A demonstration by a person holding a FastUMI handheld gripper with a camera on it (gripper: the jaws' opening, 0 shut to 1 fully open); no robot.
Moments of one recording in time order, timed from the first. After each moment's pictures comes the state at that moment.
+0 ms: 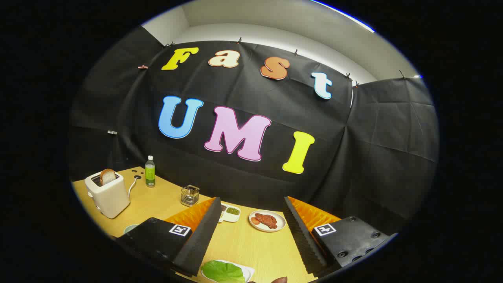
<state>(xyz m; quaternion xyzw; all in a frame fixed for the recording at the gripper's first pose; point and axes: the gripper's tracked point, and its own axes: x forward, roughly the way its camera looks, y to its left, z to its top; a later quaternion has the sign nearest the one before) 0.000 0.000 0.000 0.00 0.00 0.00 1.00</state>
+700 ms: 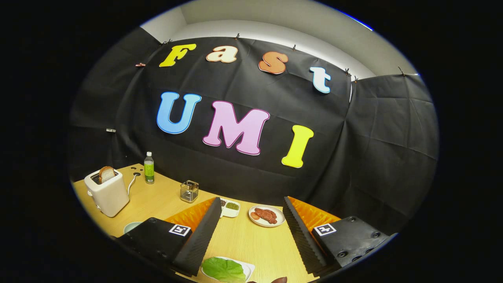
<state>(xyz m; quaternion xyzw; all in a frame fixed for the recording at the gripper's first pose) -0.001 -0.002 -0.010 0.01 0.02 0.00 1.00</state>
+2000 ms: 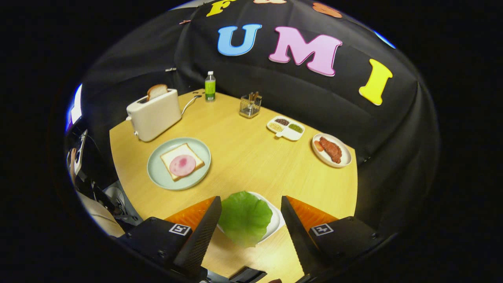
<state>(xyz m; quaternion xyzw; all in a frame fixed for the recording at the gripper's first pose) -0.043 0.052 -0.233 -0.05 0.30 0.29 0.91</state>
